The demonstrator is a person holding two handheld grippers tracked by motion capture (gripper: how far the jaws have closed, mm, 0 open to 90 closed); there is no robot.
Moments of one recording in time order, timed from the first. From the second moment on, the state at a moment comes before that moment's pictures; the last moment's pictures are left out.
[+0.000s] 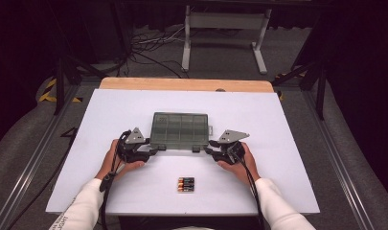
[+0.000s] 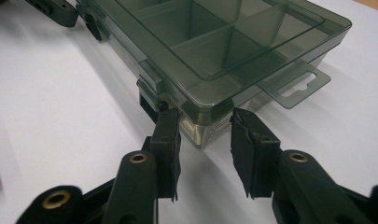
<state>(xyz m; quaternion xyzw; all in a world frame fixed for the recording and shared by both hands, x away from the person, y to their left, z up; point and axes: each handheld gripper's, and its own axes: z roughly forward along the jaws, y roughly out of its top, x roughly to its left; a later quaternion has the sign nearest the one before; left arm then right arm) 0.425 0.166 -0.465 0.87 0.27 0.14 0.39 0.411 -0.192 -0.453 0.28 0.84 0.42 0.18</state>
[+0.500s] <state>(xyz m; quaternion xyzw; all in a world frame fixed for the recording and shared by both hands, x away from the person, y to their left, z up) 0.426 0.167 -0.464 0.87 0.27 0.14 0.39 0.411 -0.192 -0.452 0.29 0.84 0.43 0.17</state>
